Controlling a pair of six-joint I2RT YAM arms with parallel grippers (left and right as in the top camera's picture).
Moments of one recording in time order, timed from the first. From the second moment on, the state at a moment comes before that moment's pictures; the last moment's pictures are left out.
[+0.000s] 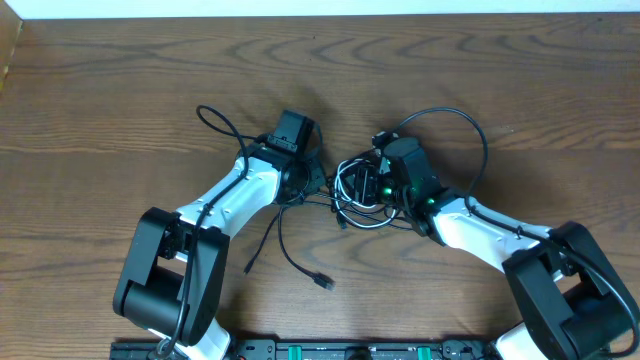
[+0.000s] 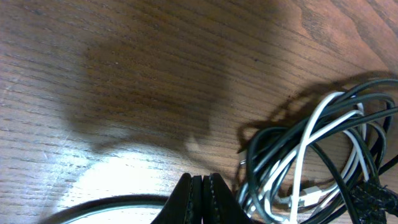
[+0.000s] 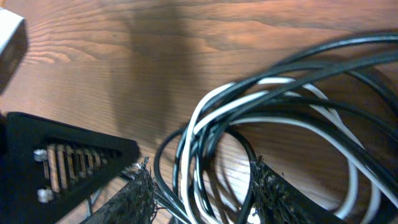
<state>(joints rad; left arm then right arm) -0.39 1.77 1.04 -0.51 0.18 -0.78 0.54 1.71 0.77 0.19 -0.29 0.64</state>
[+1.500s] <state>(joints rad) -0.39 1.77 1.04 -0.53 0.17 -0.77 0.52 1.84 0.84 0.22 -0.51 0.72</state>
